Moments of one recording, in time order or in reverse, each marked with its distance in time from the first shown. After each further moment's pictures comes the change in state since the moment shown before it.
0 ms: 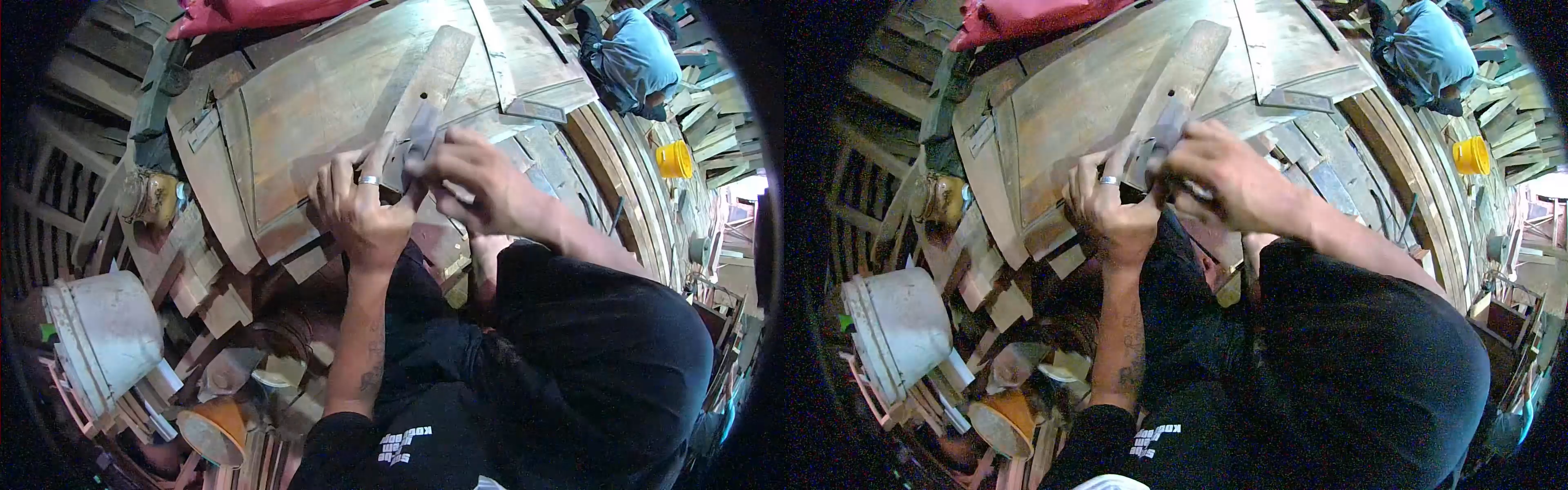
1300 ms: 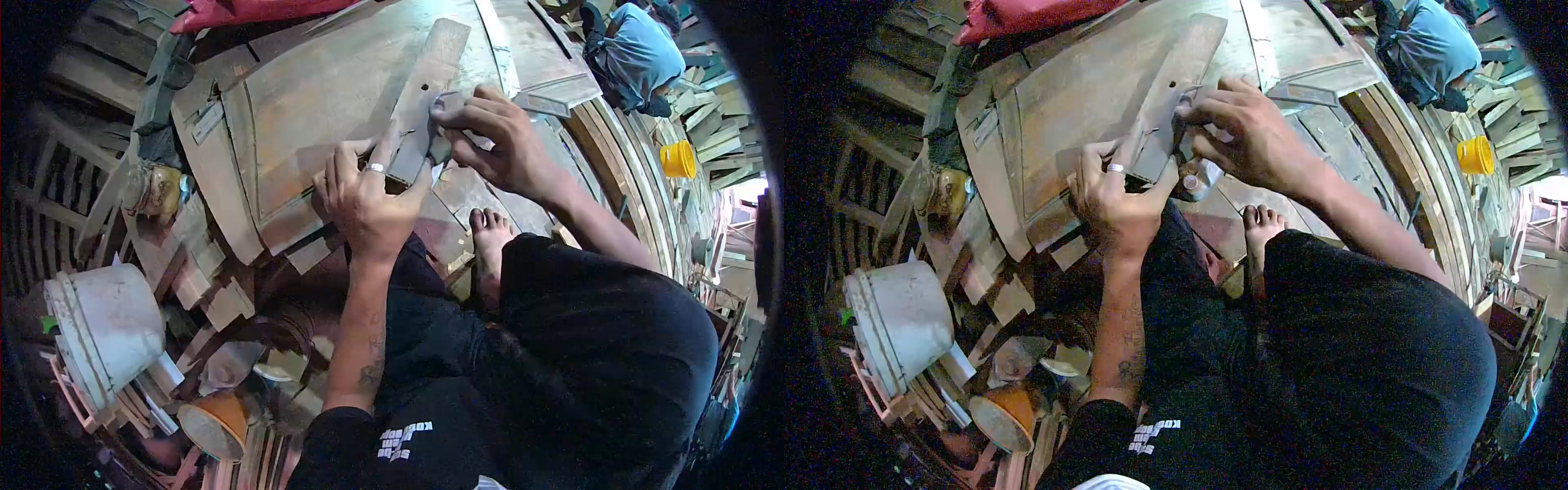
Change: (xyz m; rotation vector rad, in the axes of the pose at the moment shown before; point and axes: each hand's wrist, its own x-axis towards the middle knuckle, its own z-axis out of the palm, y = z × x) left_hand -0.005 -0.001 0.001 0.064 -0.073 -0.054; right_hand 0.002 0.022 -0.015 -0.086 0.106 0.185
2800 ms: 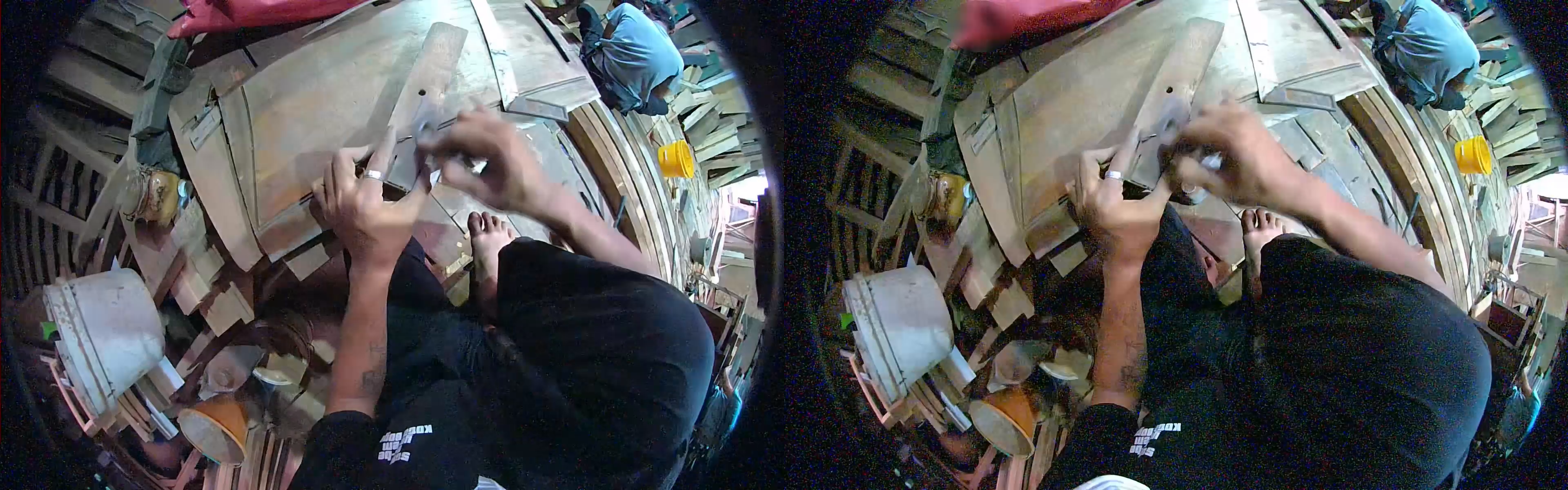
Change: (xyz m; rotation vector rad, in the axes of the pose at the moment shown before) left_hand 0.000 -0.001 -0.001 -0.040 -0.003 -0.008; right_hand -0.002 -0.014 0.005 0.114 -0.023 -0.005
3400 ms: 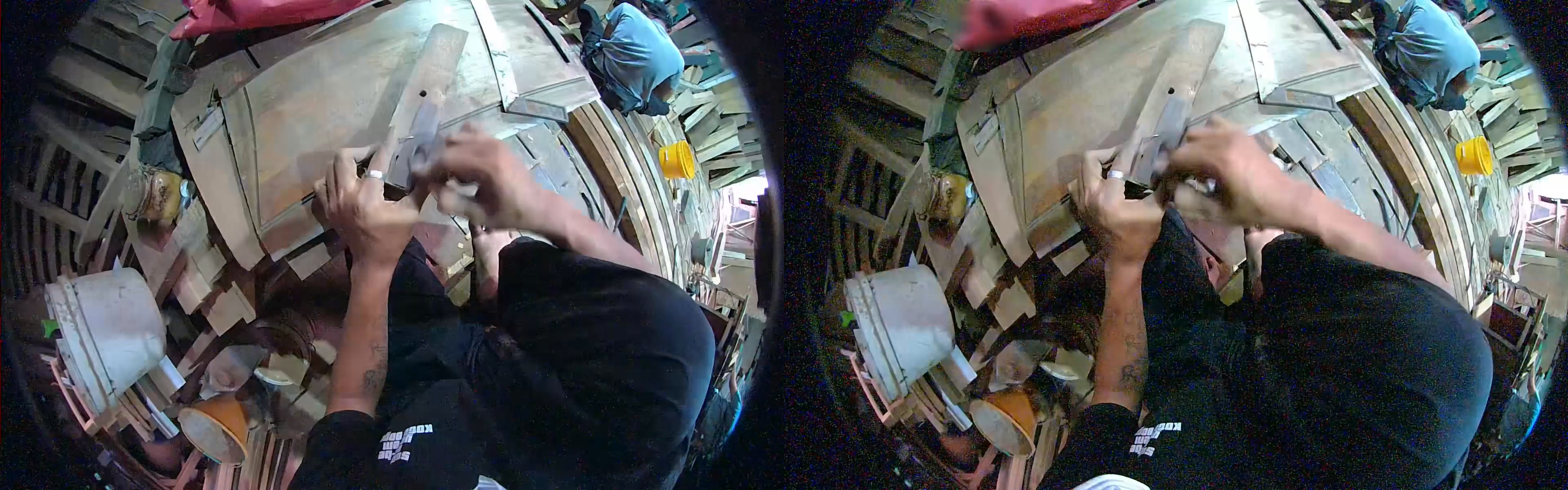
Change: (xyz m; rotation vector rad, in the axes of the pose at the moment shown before) left_hand 0.000 0.000 0.001 0.007 0.000 -0.011; right_hand -0.004 -0.006 0.009 0.022 -0.060 -0.142
